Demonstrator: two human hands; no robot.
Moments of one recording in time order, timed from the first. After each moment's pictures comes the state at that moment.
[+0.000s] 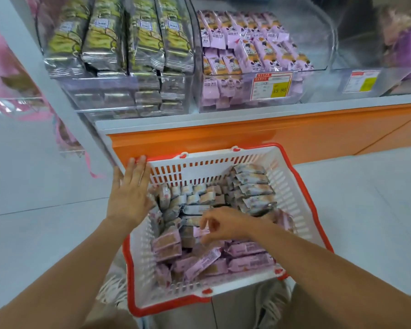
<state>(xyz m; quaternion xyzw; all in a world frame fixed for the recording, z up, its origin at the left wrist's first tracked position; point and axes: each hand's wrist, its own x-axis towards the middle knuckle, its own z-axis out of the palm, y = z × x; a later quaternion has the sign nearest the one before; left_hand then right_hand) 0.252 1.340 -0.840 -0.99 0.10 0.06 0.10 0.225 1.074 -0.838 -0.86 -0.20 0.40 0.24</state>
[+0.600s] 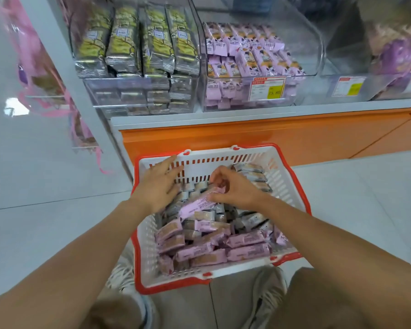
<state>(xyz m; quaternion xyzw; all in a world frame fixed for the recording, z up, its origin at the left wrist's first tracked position) 0.245 1.311 -0.797 -0.96 0.20 0.11 -0.16 0.233 1.068 -0.778 -0.86 -0.11 0.23 0.44</state>
